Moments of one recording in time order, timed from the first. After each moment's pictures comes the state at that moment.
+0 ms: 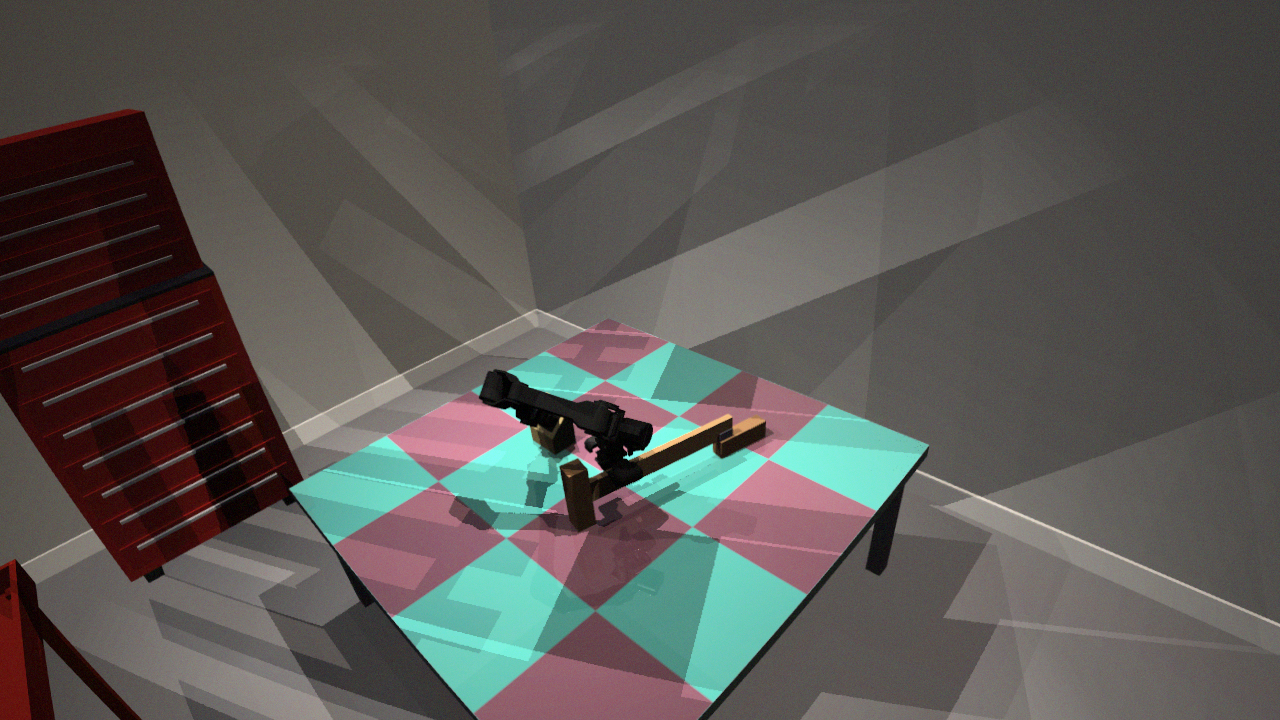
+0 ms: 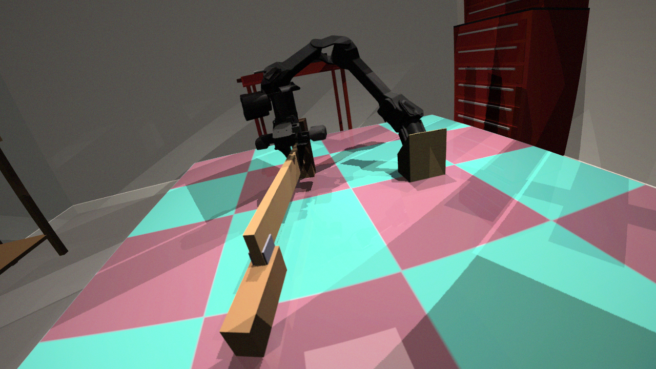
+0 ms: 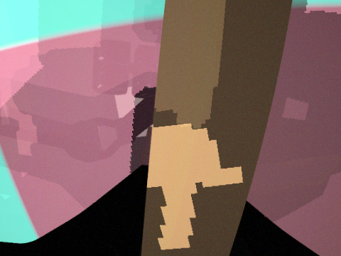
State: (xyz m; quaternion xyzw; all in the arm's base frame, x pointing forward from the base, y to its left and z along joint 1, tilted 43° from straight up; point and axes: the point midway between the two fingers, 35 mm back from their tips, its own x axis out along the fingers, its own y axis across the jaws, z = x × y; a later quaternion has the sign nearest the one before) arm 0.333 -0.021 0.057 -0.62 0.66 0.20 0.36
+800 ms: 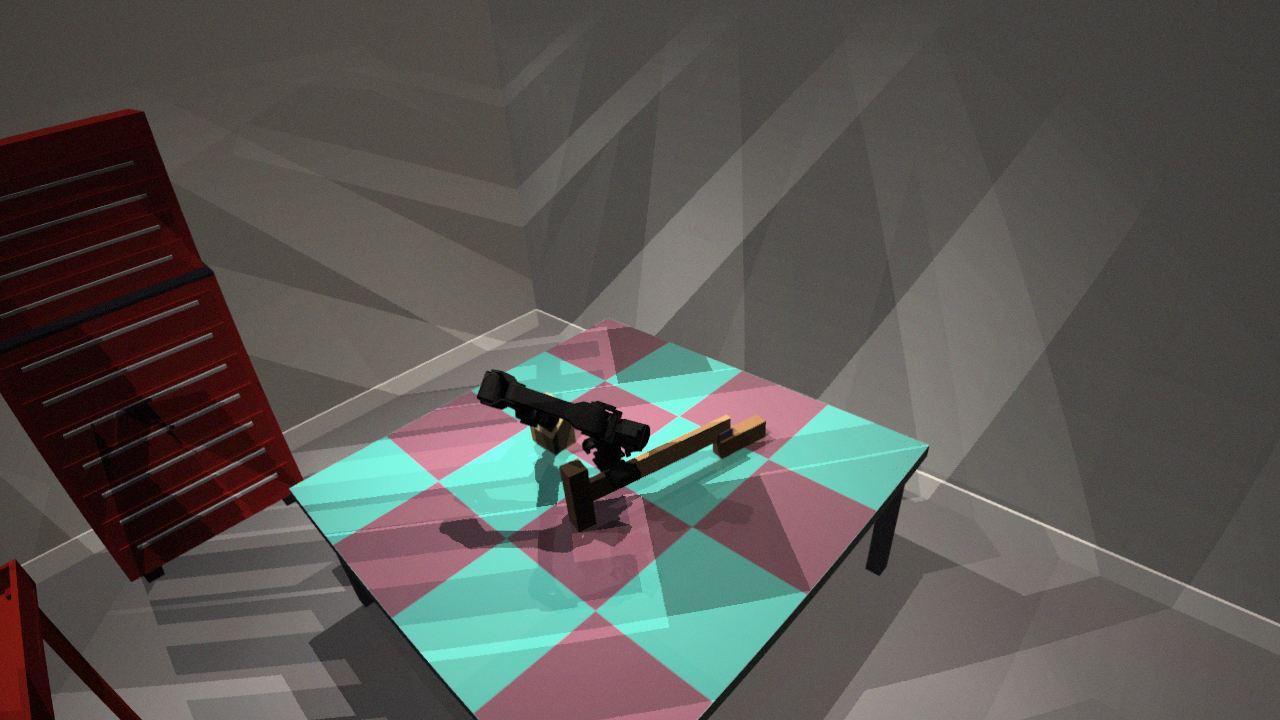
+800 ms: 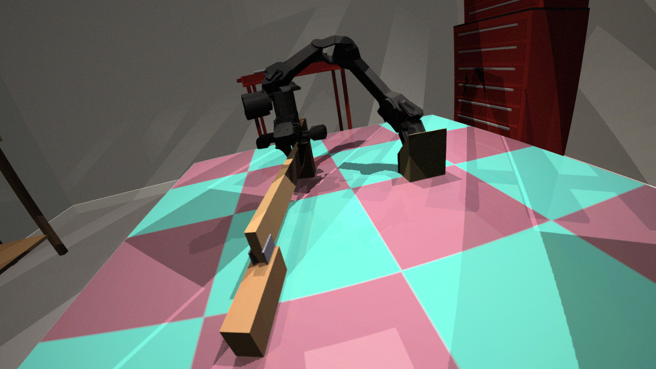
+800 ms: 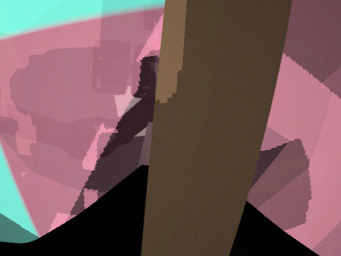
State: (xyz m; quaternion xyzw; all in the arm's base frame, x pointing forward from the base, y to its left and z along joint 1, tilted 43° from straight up) arm 0.332 -0.025 0.062 -0.62 0.66 0.20 0.36
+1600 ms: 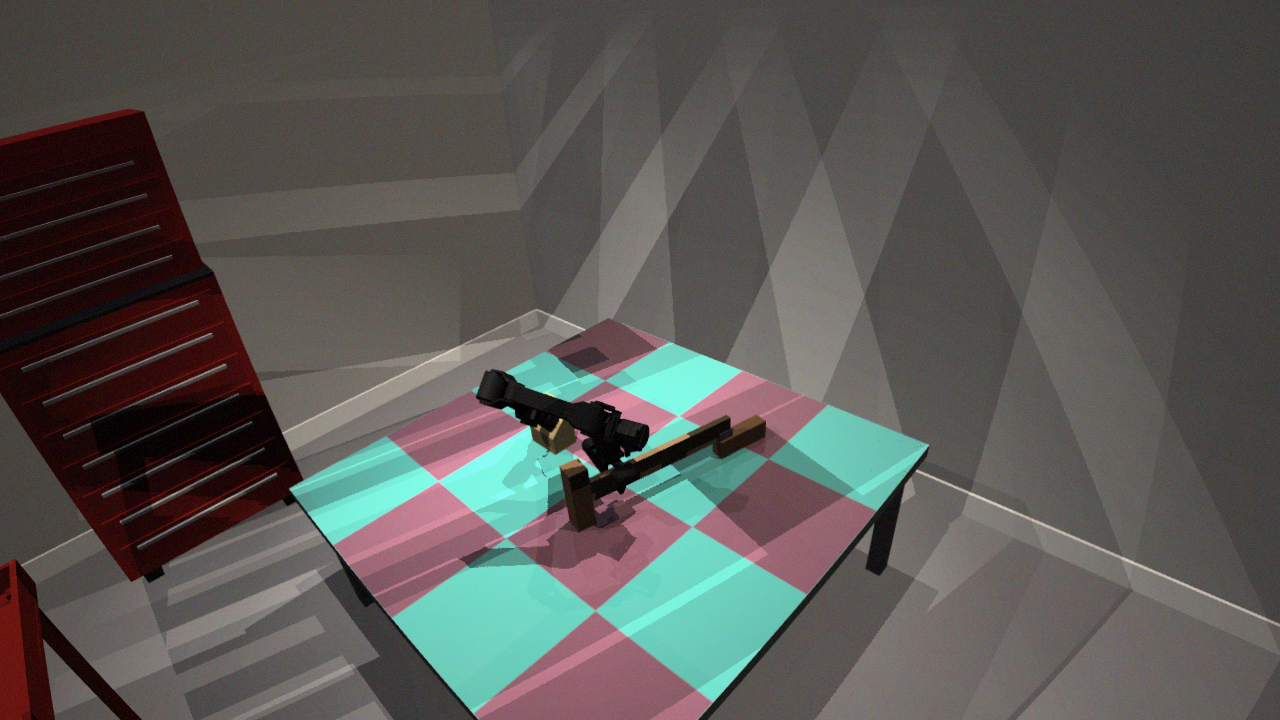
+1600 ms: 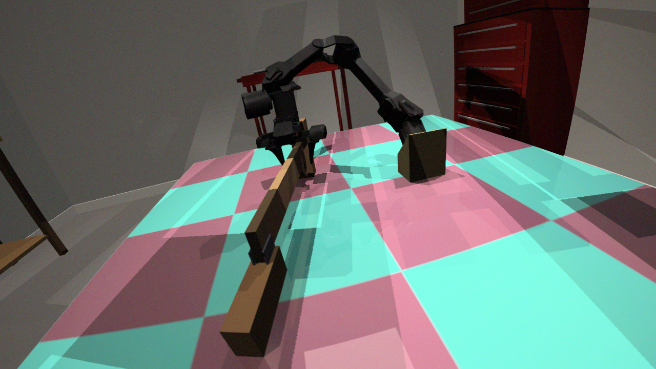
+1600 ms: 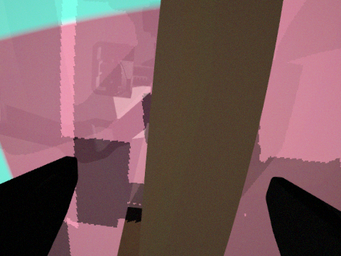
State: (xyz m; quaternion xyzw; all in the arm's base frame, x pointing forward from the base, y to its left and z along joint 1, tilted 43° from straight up) arm 0.332 -0.025 0.062 -0.62 0.66 0.21 0.36
